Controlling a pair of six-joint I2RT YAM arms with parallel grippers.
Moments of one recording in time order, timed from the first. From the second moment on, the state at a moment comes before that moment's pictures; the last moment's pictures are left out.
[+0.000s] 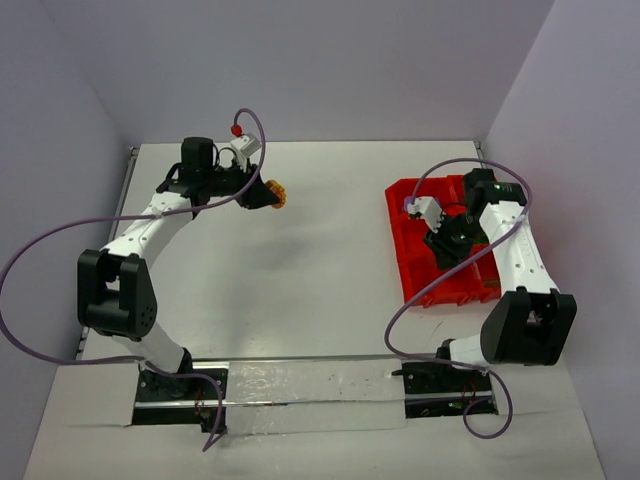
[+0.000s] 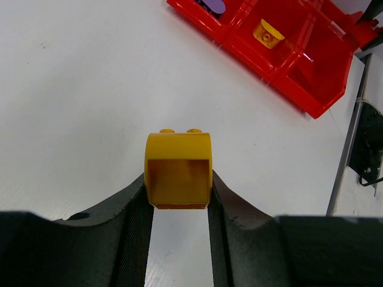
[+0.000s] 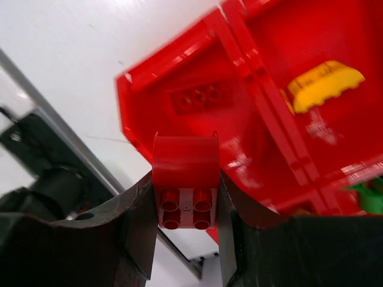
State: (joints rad) left arm -0.23 1.63 1.28 -0.22 0.87 0.08; right arm -0.10 1.39 1.25 -1.33 -0.35 -1.10
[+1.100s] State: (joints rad) left arm -0.24 1.58 1.20 -0.14 1.00 0.12; right arm 0.04 1.59 1.71 -1.32 -0.49 -1.03
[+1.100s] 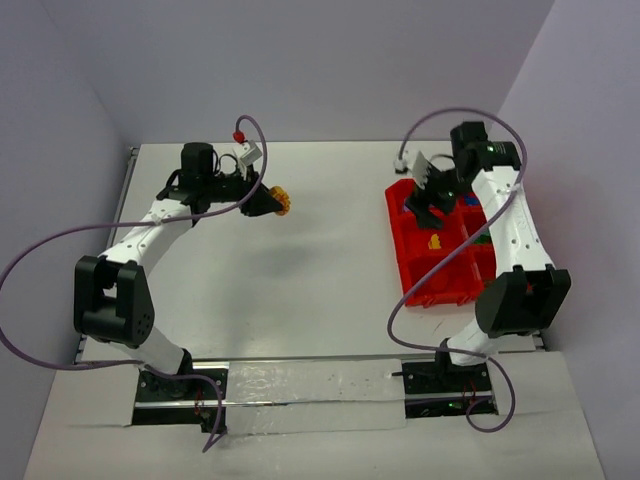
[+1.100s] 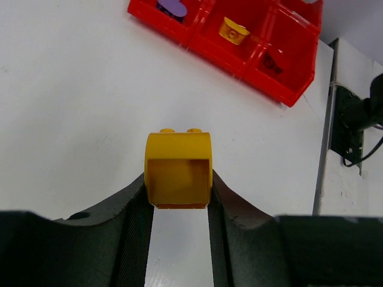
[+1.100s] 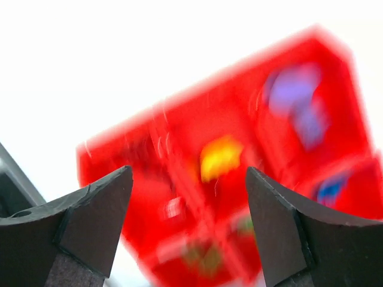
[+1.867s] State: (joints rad) left arm -0.30 1.76 1.55 -0.70 1.30 0.97; right arm 0.46 1.87 1.99 -0.98 -0.93 -0.62
